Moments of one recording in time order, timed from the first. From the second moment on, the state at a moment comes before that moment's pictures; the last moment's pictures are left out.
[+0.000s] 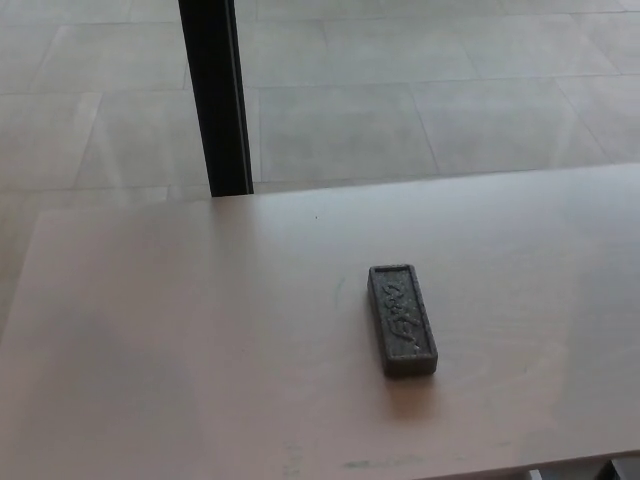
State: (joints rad) left_arm -0.01 0.35 0.56 0.70 -0.12 -0.03 0.23; right_arm -0.83 -0.58 -0.41 0.57 0.20 -0.02 -0.18
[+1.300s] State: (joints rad) left_arm -0.02 0.35 0.55 0.69 -0.17 0.02 0.24; right_arm -0.56 -0.08 0.19 0.57 -0.07 0.11 -0.19
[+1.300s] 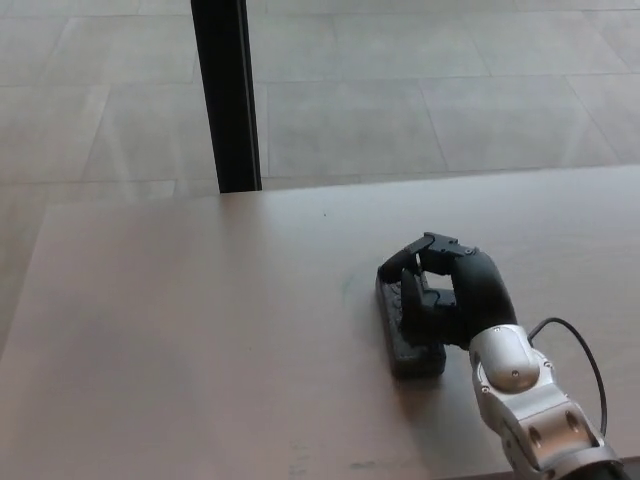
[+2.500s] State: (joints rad) left_arm -0.05 0.37 0.53 0.72 -0.18 0.02 0.25; right_arm -0.57 -0.16 0.13 0.79 -0.15 -0.07 -0.19
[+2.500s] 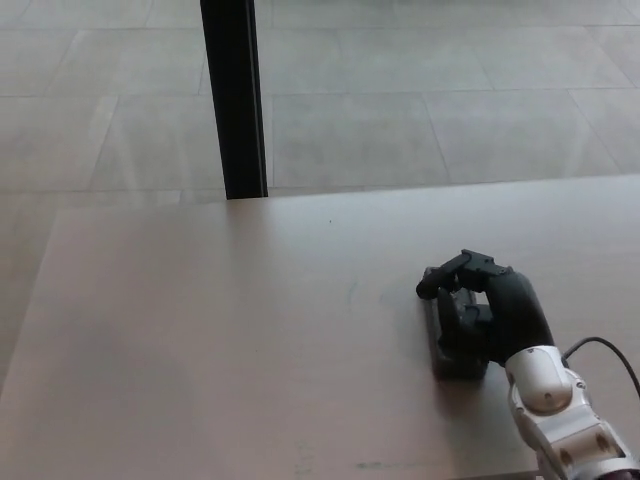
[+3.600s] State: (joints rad) left_arm -0.06 0.37 0.54 0.71 -0.21 0.02 0.26; right_arm -0.51 -0.54 -0.13 0.97 -0.14 -0.06 -0.27
